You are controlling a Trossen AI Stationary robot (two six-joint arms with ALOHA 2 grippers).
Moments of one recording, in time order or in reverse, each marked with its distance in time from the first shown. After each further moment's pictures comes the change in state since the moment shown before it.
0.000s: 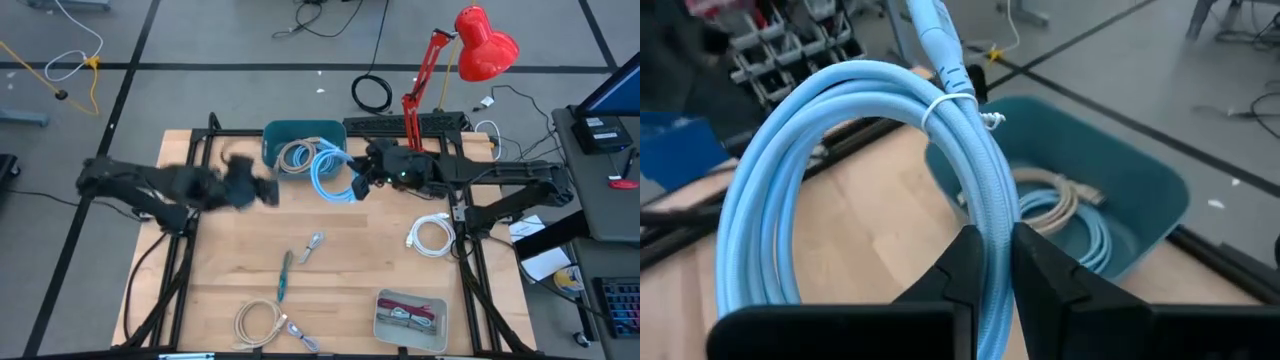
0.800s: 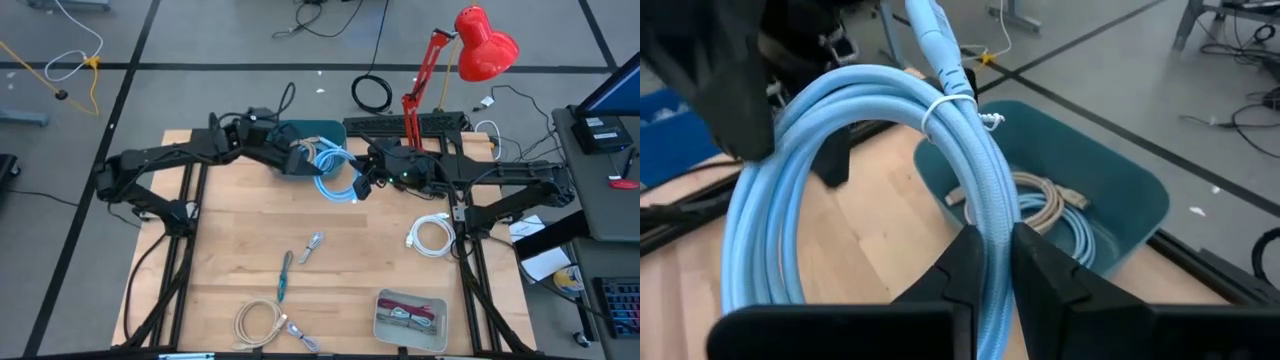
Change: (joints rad) left arm 0.513 0.189 -0.061 0.644 1.174 0.284; right arm 0.001 -0.011 0.001 -0.025 0.031 -0.026
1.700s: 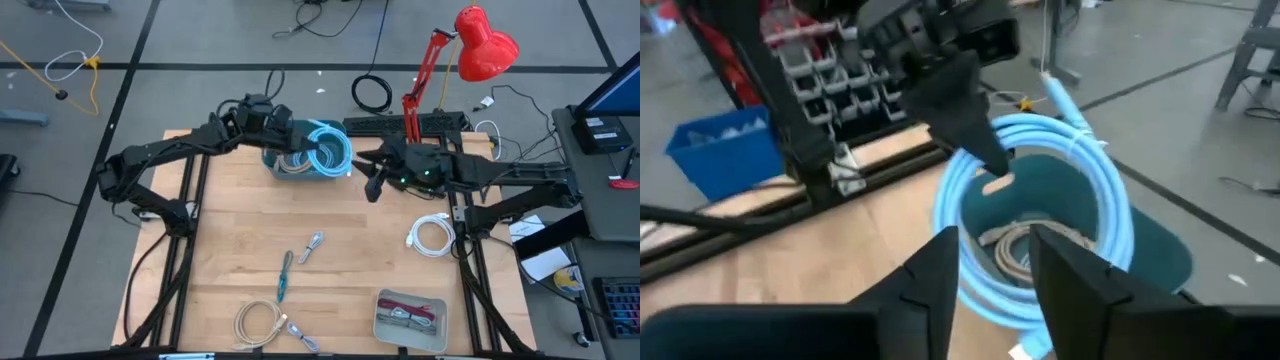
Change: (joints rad) left arm 0.127 0.017 0.001 0.006 -0.139 -0.048; right arm 0.024 -0.087 0.001 0.071 -0.045 -0.119
